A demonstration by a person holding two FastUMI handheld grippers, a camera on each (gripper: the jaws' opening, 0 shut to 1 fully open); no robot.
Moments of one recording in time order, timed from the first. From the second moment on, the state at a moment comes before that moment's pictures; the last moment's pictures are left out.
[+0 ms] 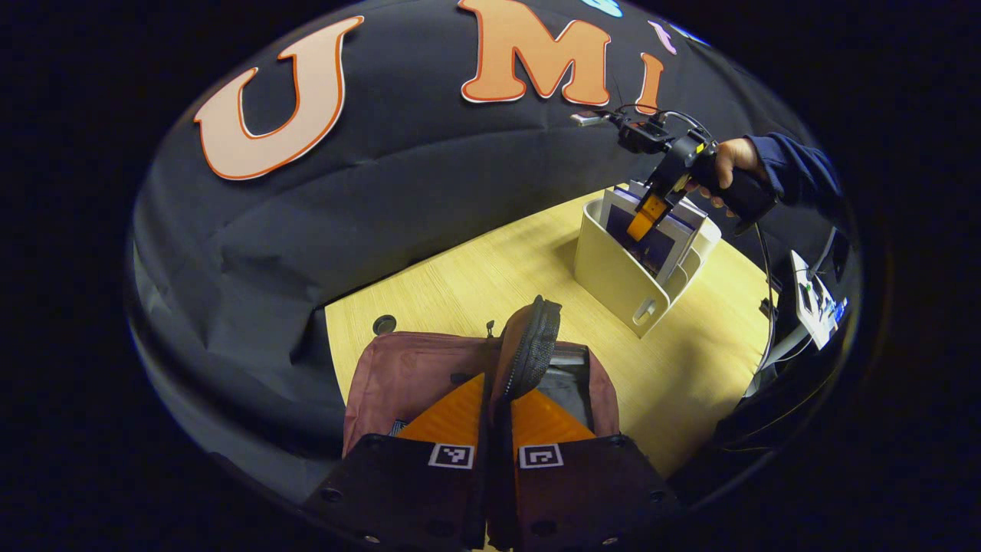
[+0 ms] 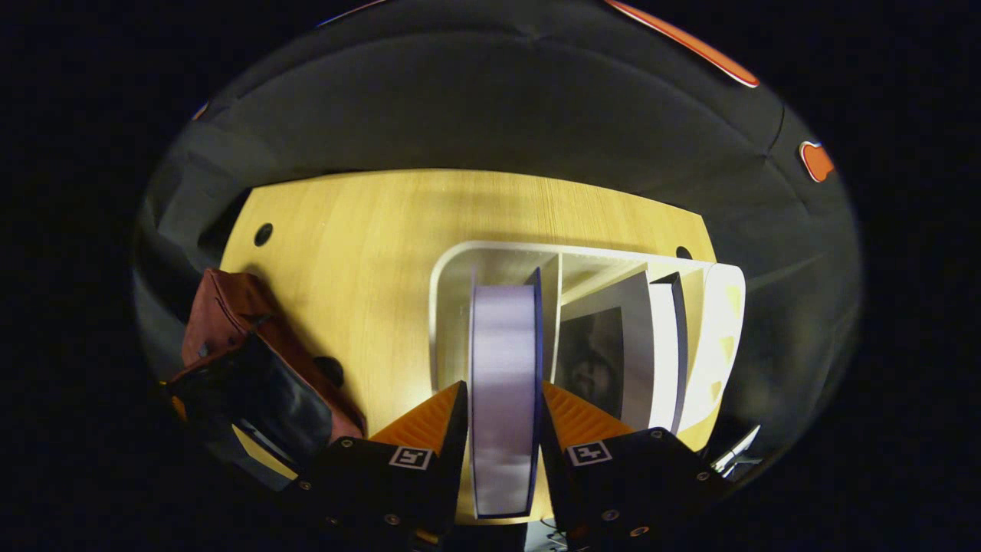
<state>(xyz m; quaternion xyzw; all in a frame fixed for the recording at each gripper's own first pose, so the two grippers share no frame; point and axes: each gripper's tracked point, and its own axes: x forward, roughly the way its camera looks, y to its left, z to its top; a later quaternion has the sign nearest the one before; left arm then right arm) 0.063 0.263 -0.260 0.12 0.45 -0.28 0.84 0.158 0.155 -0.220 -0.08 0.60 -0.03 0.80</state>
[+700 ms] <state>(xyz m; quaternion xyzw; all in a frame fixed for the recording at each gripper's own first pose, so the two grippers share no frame) 0.062 0.258 -0.272 0.10 0.47 -0.28 0.83 0.141 0.137 -0.106 -0.02 0.55 -0.03 0.83</state>
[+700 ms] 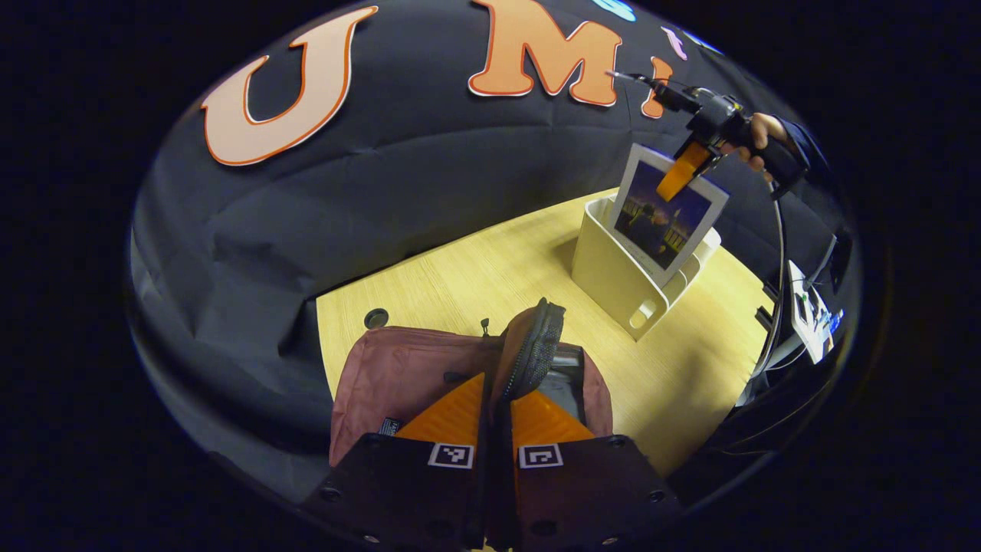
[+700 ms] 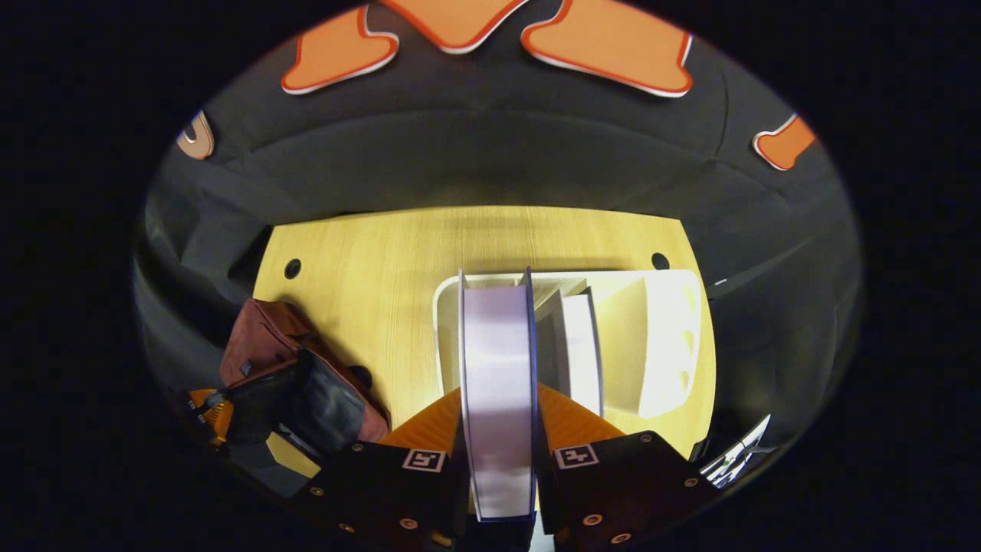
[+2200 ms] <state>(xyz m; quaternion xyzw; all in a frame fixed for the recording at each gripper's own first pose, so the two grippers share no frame) 0.062 0.253 -0.254 0.06 0.48 -0.25 0.84 0.034 0.314 -0.173 0.33 0.52 0.13 0.78</state>
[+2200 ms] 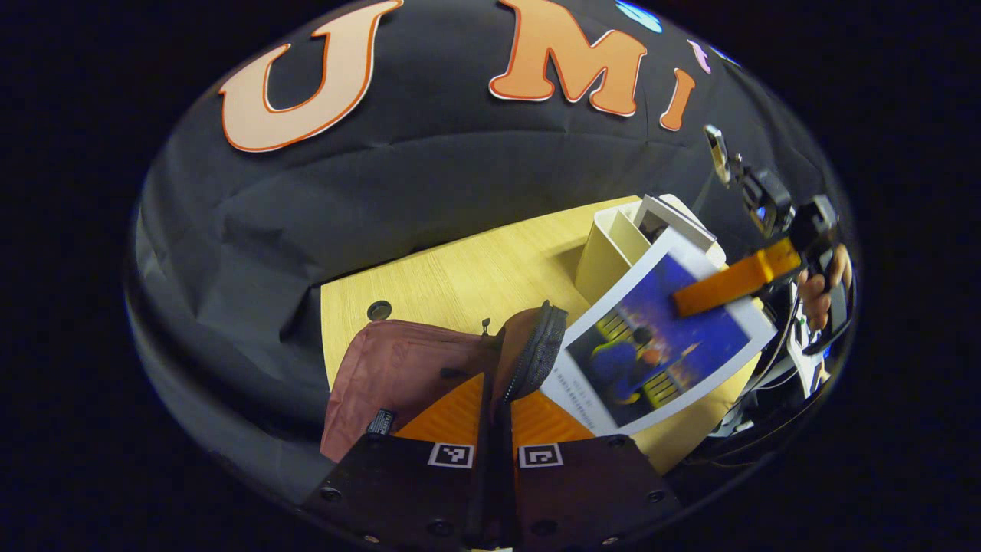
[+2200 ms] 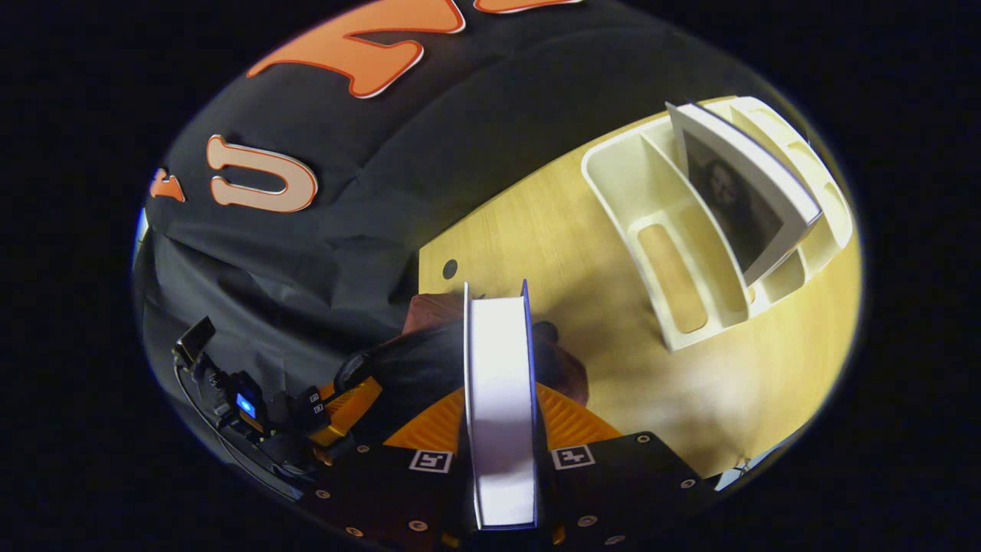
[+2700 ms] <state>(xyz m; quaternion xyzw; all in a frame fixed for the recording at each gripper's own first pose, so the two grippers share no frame) 0.047 0.229 -0.237 0.06 0.43 -0.25 0.86 0.051 0.402 -0.239 0.39 0.45 0.17 0.78</state>
